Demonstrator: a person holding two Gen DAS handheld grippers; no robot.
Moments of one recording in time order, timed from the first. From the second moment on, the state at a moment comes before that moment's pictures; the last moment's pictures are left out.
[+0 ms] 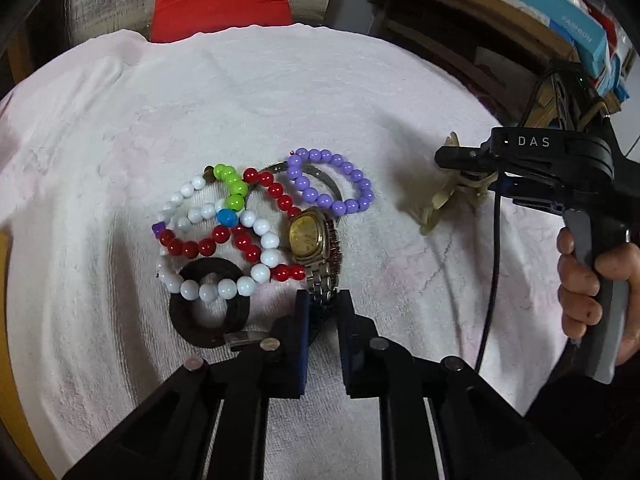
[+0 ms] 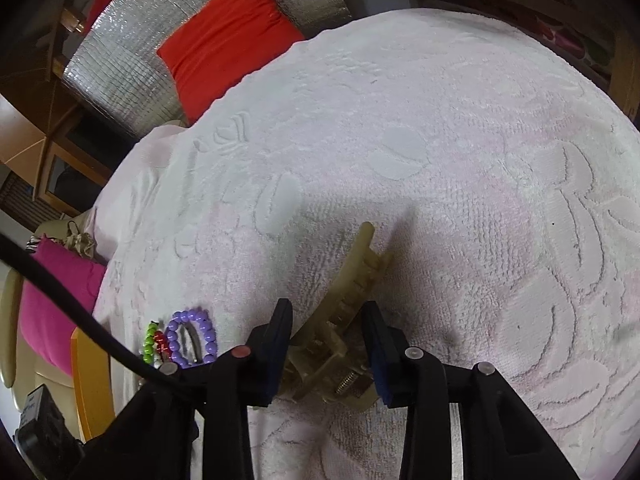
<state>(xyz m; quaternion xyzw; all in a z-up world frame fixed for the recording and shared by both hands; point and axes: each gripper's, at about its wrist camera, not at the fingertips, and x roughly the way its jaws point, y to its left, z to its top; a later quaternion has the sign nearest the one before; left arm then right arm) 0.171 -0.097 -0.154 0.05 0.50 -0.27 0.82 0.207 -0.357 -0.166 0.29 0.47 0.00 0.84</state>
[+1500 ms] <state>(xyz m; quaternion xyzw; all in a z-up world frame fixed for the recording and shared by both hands) 0.142 0.224 -0.068 -0.15 0.35 0.07 0.92 0.199 -0.062 -0.051 0.17 0.36 0.27 0.87</state>
